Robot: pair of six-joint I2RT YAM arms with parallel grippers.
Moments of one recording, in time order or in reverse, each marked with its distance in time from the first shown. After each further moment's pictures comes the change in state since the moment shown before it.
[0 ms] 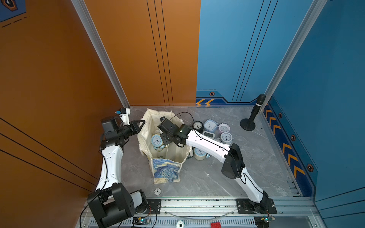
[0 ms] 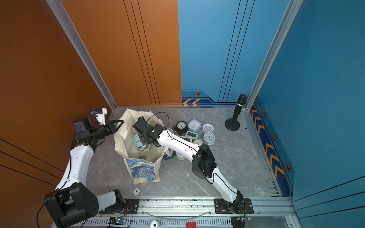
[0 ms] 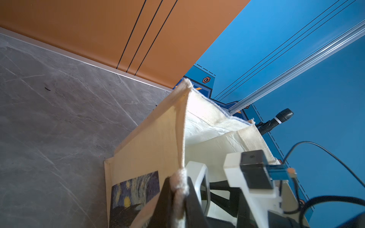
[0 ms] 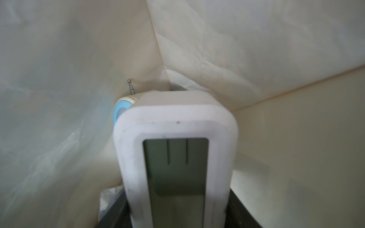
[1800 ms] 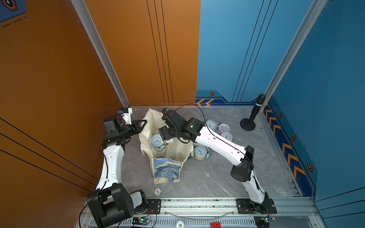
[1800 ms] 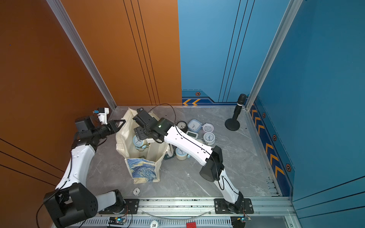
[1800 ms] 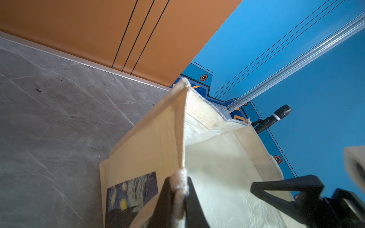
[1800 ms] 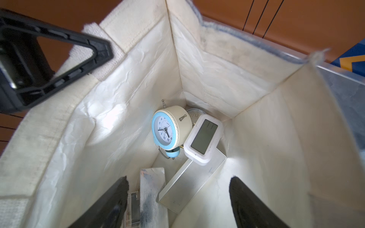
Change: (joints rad) left arm -0.032 0.002 0.000 0.009 -0.011 0.000; right arm 0.011 -0.201 0.053 -0.088 -0.055 0.008
